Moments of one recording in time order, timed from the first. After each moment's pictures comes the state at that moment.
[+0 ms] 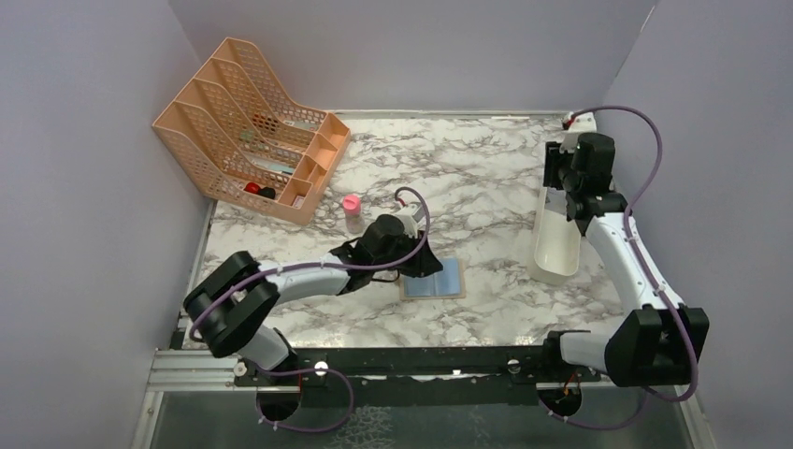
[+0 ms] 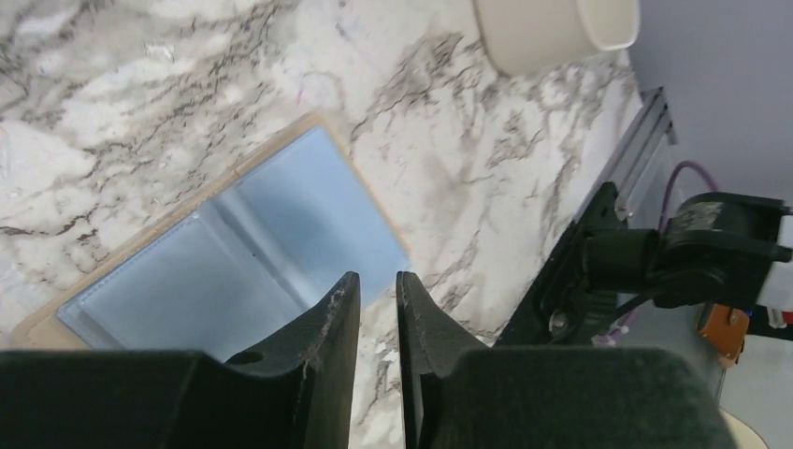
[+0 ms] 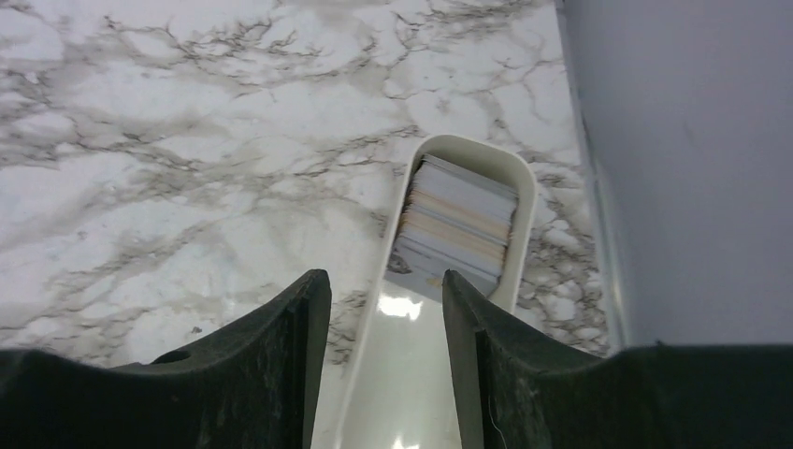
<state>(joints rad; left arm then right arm) -0.87 1.57 0.69 0.35 0.28 -0.69 0.04 1.27 1.05 -0.24 0.13 -0.06</state>
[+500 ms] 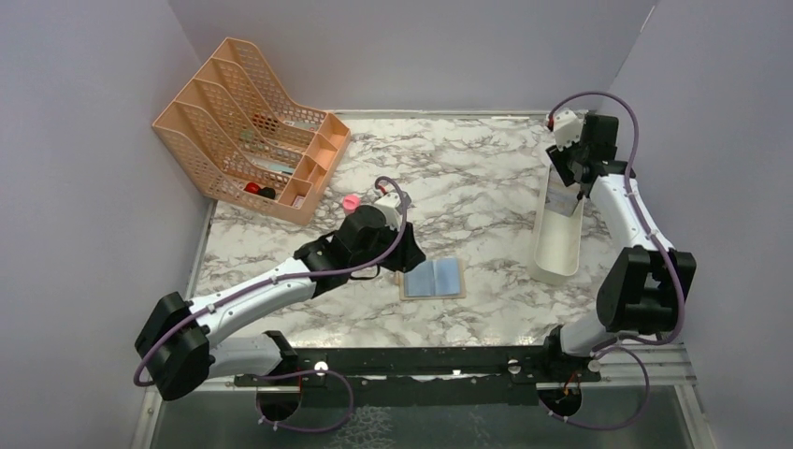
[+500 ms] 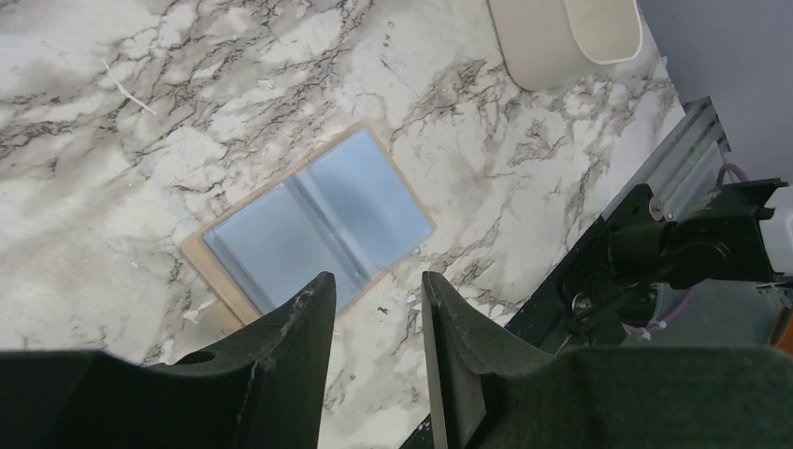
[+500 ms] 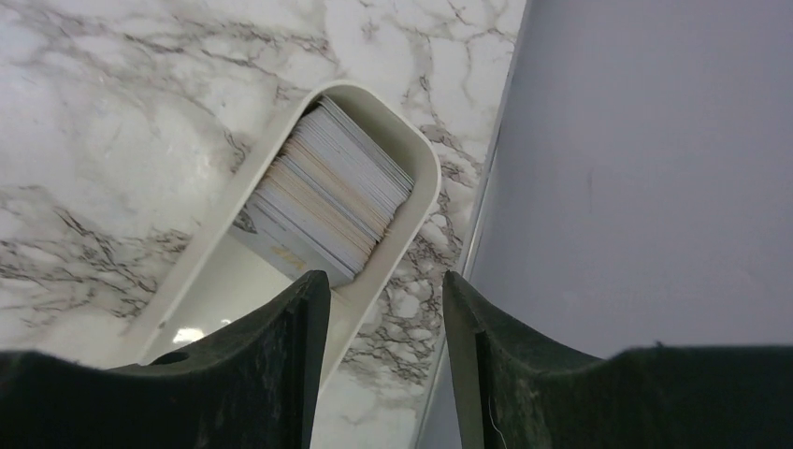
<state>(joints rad) -0.87 1.20 0.75 -0.06 0.11 -0.55 -0.09 1.51 1.24 -0.36 0.09 -0.63</state>
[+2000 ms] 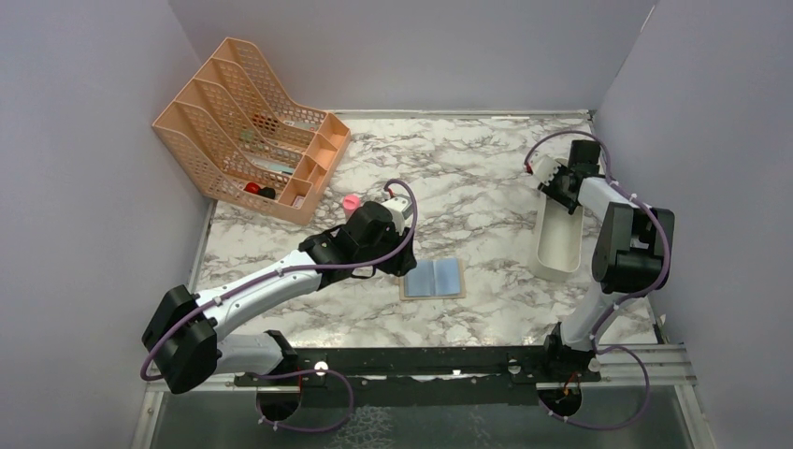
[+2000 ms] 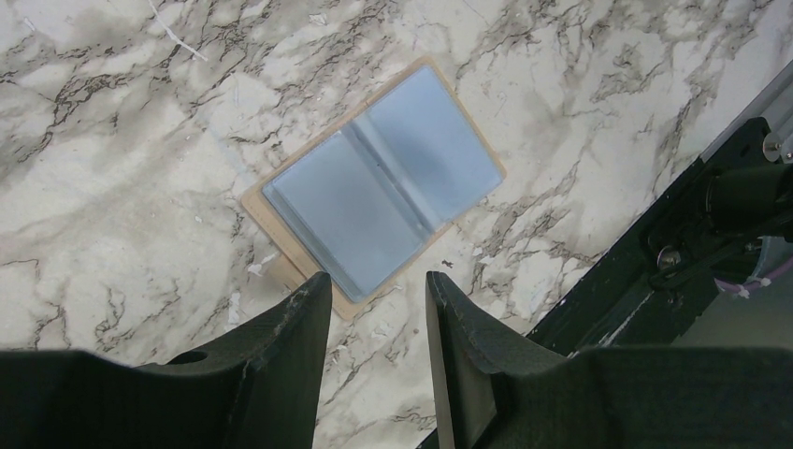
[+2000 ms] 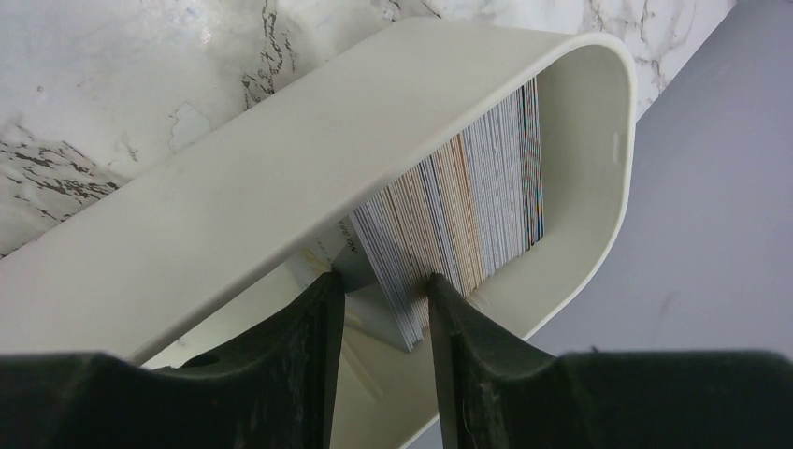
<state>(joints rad) -0.85 1.23 0.85 -0.28 0.11 -0.40 -0.17 1.80 1.14 -0.25 0.00 -1.16</state>
